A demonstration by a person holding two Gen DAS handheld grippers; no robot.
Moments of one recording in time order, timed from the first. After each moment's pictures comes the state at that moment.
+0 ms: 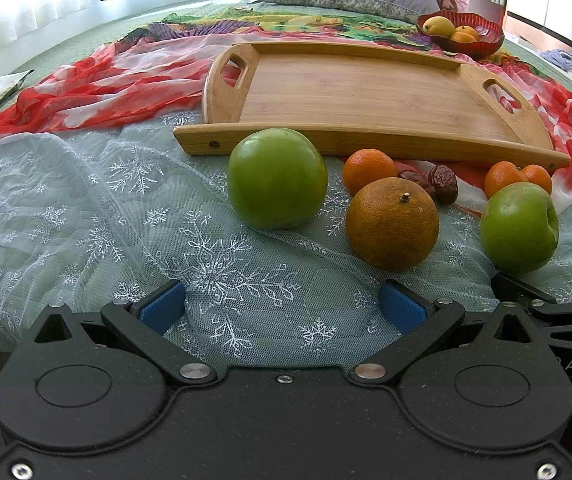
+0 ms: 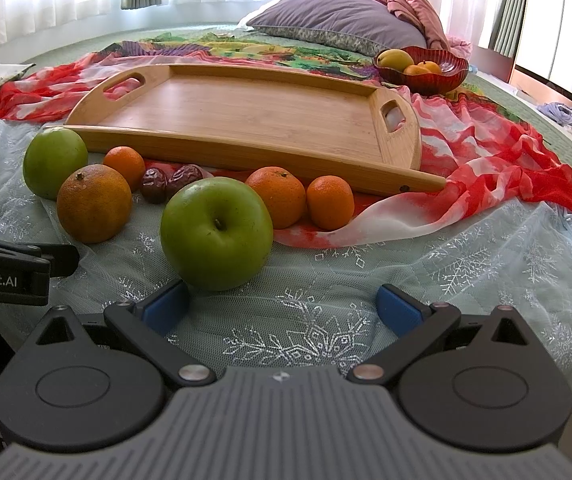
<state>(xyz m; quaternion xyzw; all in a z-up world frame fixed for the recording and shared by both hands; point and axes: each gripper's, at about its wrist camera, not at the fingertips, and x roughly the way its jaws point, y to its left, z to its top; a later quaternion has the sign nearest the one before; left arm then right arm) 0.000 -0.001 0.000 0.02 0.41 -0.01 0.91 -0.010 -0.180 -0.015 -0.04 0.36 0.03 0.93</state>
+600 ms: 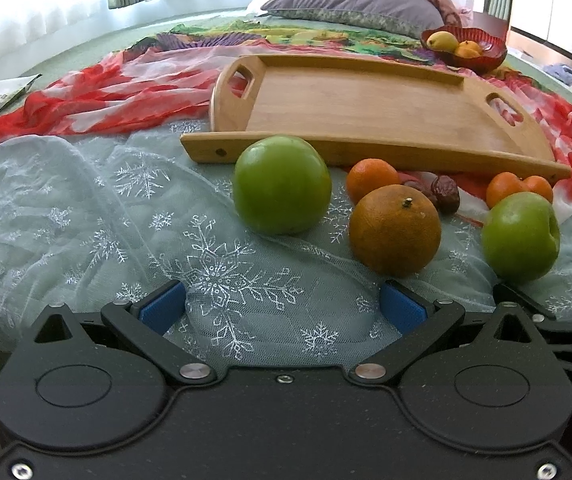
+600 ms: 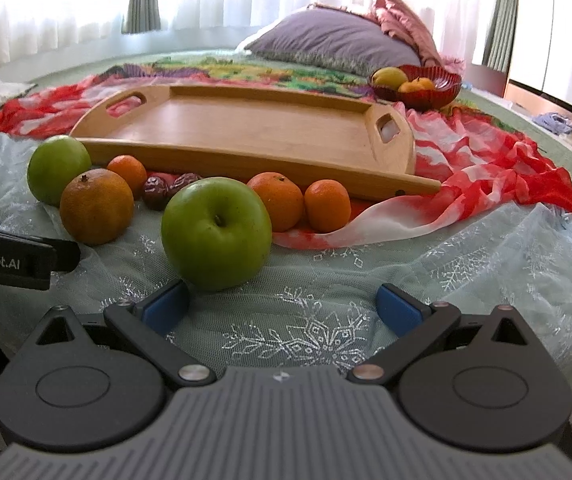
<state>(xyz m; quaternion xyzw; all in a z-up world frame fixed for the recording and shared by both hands) -0.003 0.002 0.001 0.01 0.39 0.00 0.92 -0.026 -0.184 -0.026 -0.03 0.31 0.03 0.95</state>
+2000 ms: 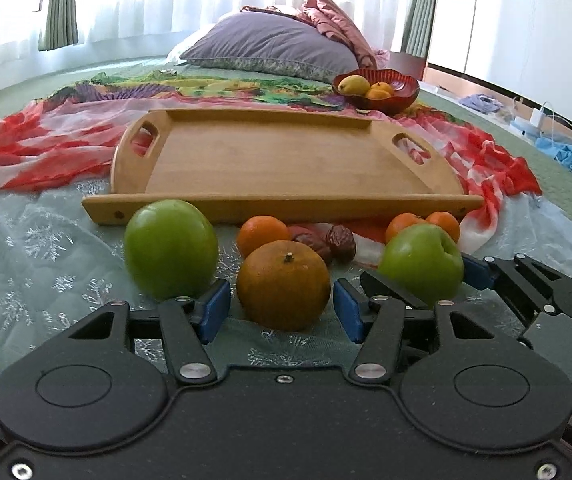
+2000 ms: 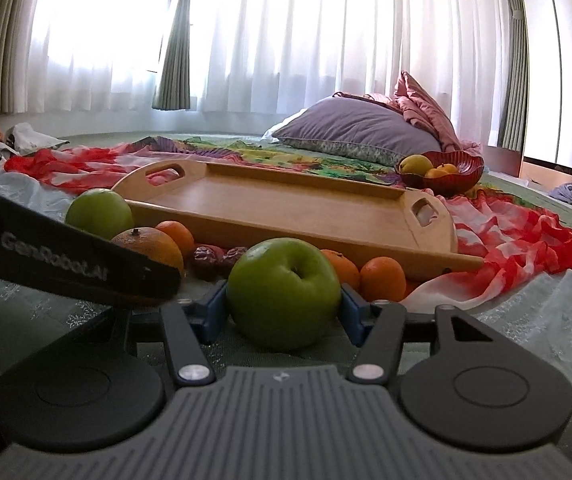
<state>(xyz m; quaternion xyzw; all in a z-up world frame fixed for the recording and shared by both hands) -0.004 -0.022 0.006 0.00 0.31 -0.13 0.94 -0.030 -0.157 -0.038 -0.04 0.17 0.07 0.98</state>
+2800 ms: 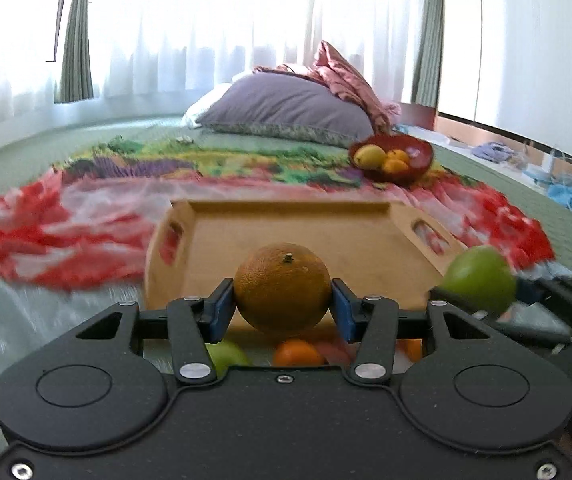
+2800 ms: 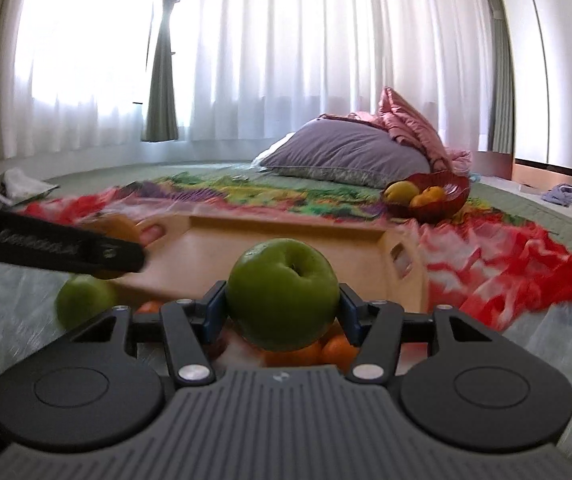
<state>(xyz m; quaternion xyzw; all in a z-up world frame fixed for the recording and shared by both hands) 0.024 -0.009 0.074 0.00 0.22 -0.10 0.97 -0.013 -0.185 0.019 0.00 0.15 0.06 0.99</state>
